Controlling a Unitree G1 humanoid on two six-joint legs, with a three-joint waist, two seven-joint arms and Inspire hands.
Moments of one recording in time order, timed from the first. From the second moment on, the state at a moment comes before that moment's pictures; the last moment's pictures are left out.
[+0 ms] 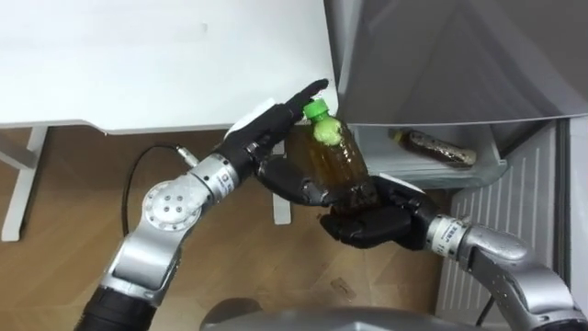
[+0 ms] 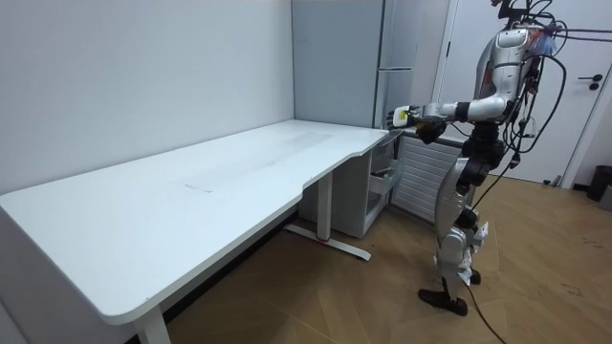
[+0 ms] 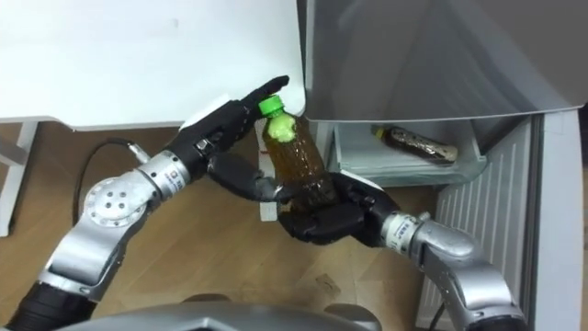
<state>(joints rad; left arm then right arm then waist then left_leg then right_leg) 0.10 0.36 -0.27 -0.08 0.17 0.01 -0.35 0.20 -0.44 0.20 0.16 0.38 0.17 0.69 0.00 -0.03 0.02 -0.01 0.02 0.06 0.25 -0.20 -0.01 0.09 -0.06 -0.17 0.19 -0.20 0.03</state>
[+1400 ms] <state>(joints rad) 0.38 0.33 0.27 0.52 -0.61 -0.15 0.65 0.44 -0.37 0.00 0.37 0.48 0.16 0.45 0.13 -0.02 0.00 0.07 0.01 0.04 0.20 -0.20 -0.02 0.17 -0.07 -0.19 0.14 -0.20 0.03</state>
